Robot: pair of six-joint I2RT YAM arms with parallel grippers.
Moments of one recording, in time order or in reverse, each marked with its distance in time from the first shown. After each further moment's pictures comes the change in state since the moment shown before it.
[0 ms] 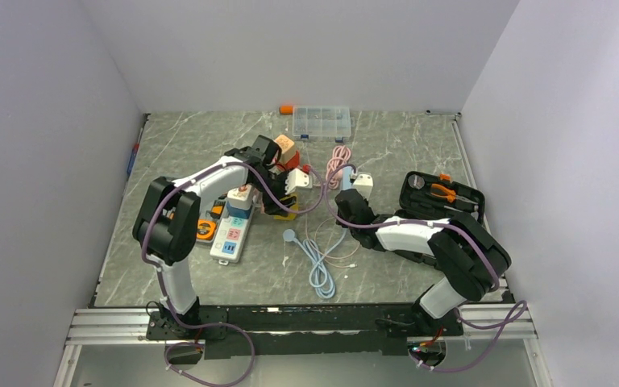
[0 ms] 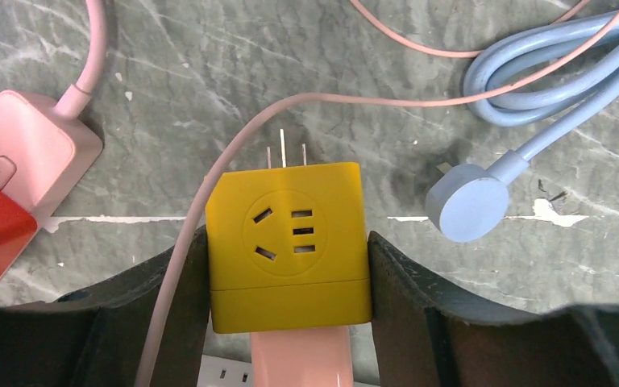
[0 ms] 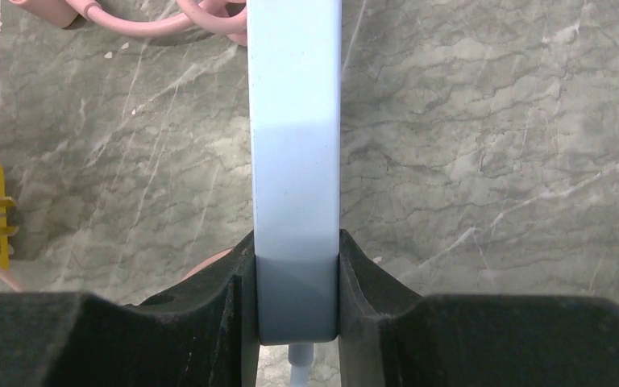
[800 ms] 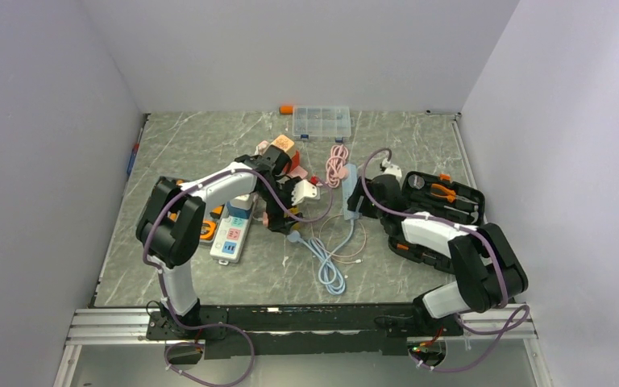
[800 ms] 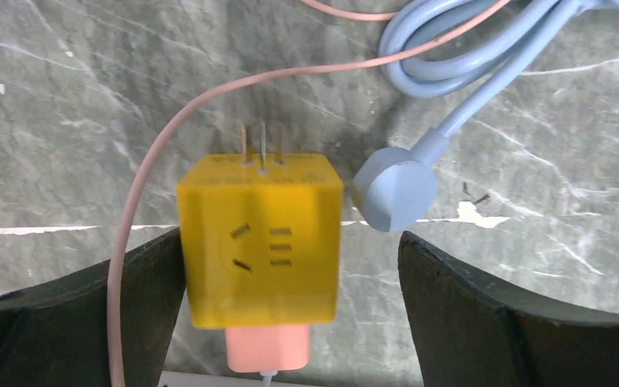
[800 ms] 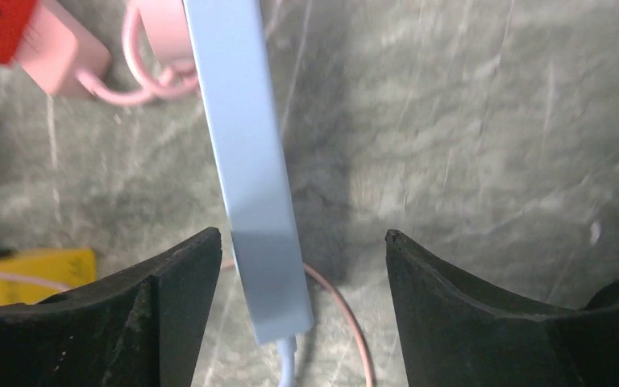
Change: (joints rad) left arm -0.089 -0.005 -0.033 -0.054 -0.073 -0.097; right arm -0.282 -0.110 -0.060 0.011 -0.348 0.002
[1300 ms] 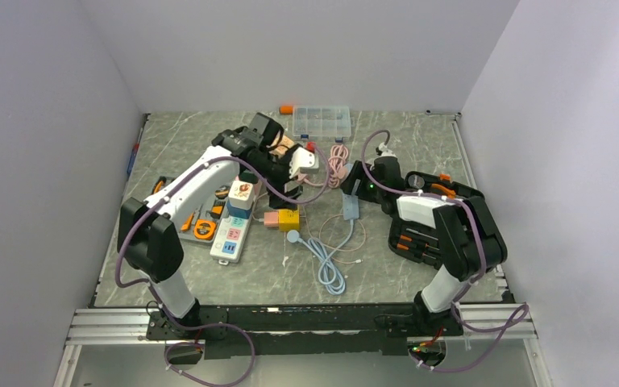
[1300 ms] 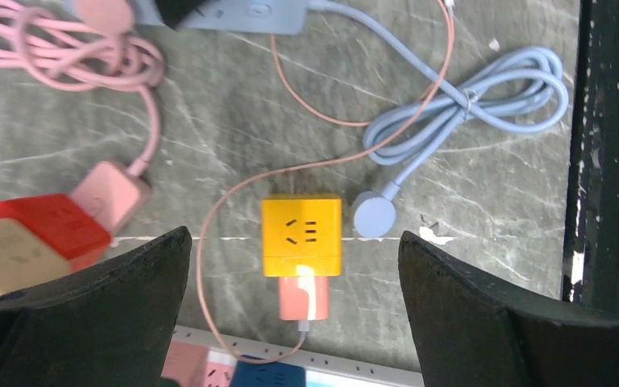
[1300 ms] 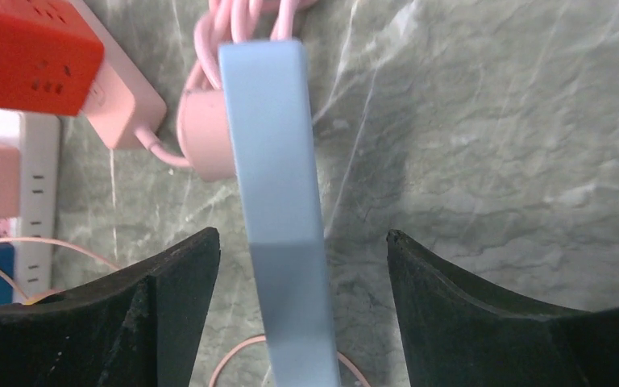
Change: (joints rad) left arm 0.018 -0.130 0.235 -0.193 0.142 -0.027; right arm -0.115 0.194 0.201 0.054 -0.227 -0.006
